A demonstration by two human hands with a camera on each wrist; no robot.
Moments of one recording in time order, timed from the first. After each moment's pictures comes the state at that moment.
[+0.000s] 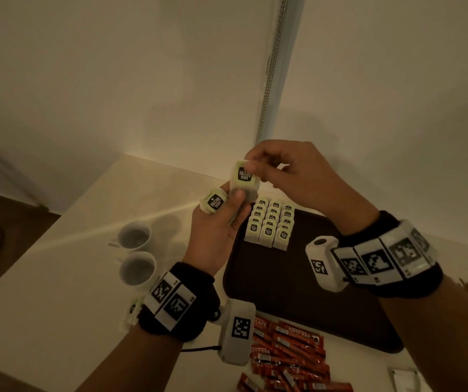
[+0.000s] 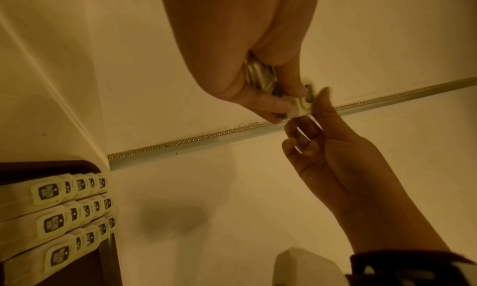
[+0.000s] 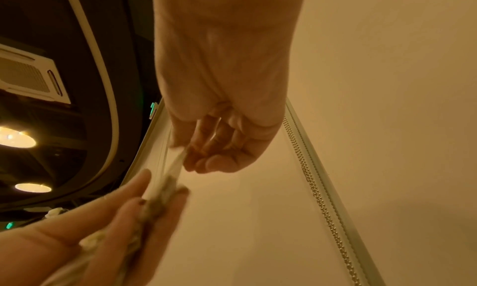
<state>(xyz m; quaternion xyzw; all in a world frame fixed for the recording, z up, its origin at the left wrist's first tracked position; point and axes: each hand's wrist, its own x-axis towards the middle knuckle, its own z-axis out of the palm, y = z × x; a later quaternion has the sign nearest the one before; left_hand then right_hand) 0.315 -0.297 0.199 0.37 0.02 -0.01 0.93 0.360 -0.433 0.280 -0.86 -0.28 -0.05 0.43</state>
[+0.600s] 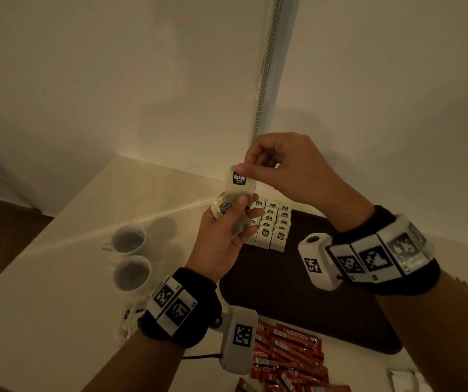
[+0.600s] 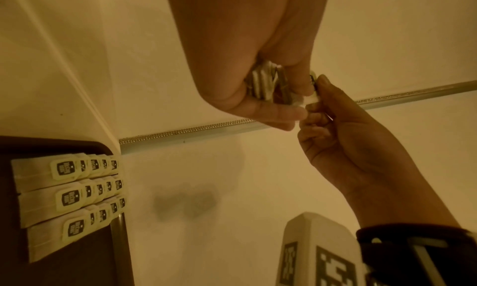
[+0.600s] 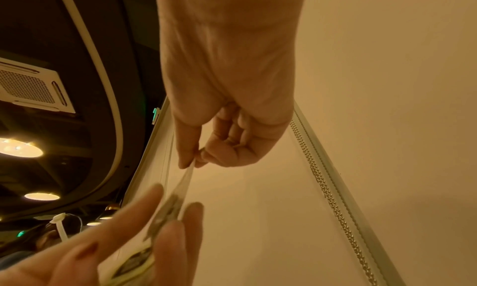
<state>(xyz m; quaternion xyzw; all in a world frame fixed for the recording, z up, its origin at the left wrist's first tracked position) 0.318 -0.308 0.195 0.40 0.03 -0.07 0.91 0.368 -0.429 0.285 -0.87 -0.23 -0.06 0.42</state>
